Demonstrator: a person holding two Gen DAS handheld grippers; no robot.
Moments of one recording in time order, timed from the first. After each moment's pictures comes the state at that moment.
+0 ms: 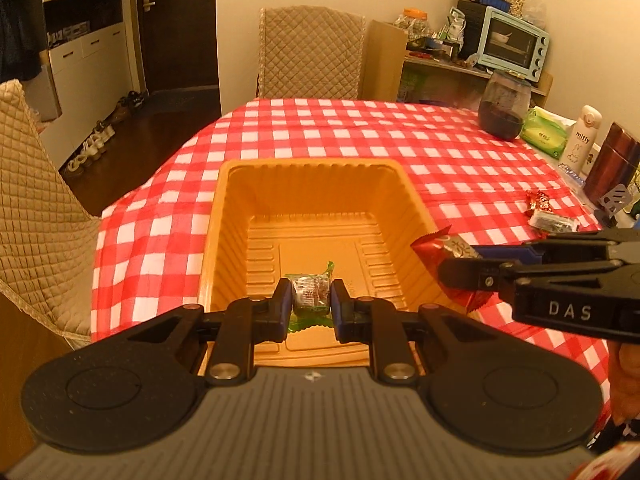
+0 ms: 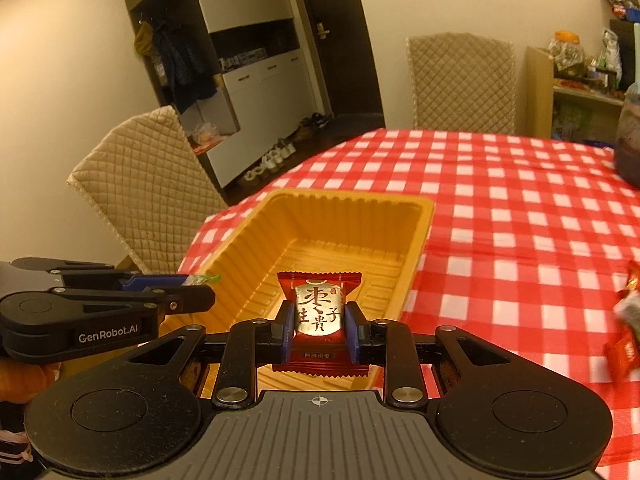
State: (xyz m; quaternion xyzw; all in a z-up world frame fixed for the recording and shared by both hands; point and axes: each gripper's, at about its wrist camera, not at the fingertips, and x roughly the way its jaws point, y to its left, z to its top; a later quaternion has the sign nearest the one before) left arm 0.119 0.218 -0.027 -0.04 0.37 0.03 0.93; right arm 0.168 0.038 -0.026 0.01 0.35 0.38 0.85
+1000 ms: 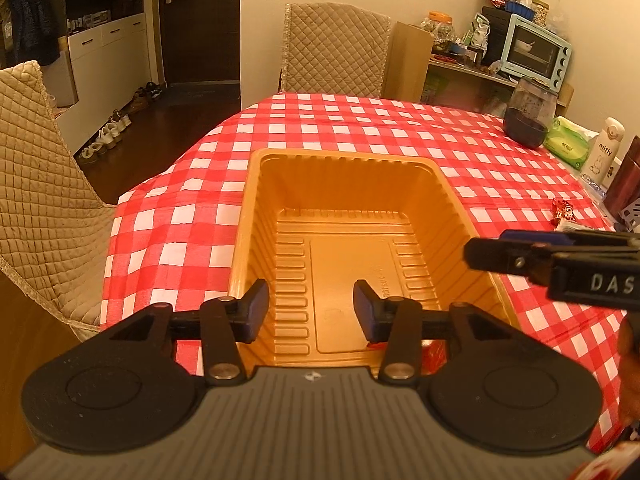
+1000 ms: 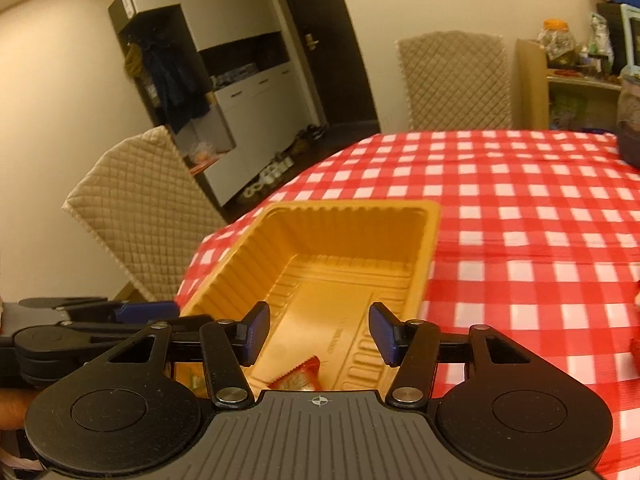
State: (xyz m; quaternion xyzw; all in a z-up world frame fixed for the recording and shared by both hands) left arm 0.124 0.238 -0.039 -0.06 0.36 0.06 0.93; right arm 0.180 0.041 -0.030 0.05 0.34 0.37 0.86
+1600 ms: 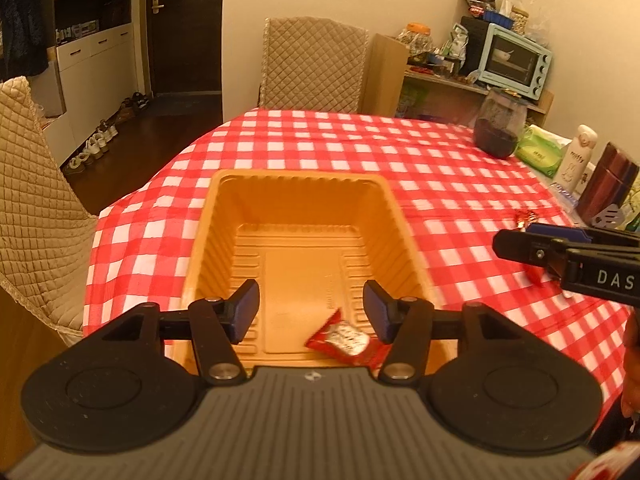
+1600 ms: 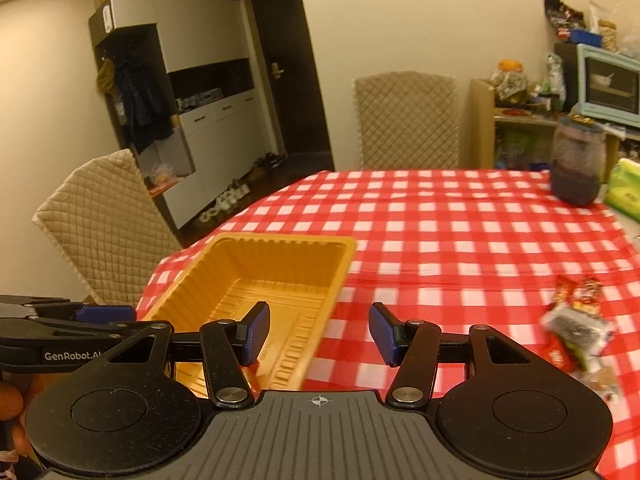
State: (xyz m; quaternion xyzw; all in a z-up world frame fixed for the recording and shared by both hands) left arm 0.110 0.195 -0.008 -0.06 0.35 0.04 0.93; right arm 0.156 -0.021 0.005 0.03 0.30 0.31 0.90
